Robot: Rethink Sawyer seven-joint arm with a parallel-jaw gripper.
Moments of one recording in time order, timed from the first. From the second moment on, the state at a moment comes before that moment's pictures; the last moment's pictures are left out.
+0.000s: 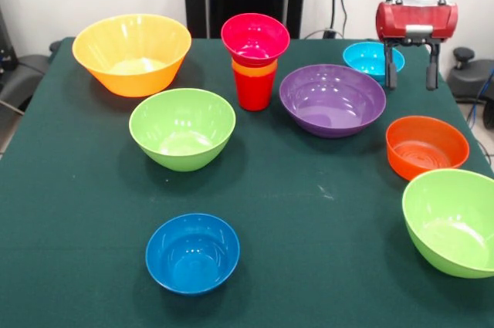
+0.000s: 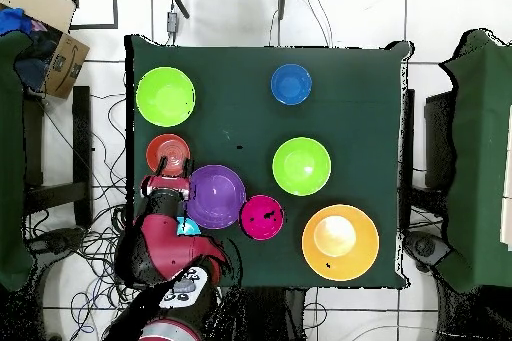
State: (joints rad) arm 0.29 -0.54 -0.18 2.01 0.12 -0.69 2.00
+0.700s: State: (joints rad) arm 0.23 -0.62 -0.18 2.00 0.16 -0.11 2.00
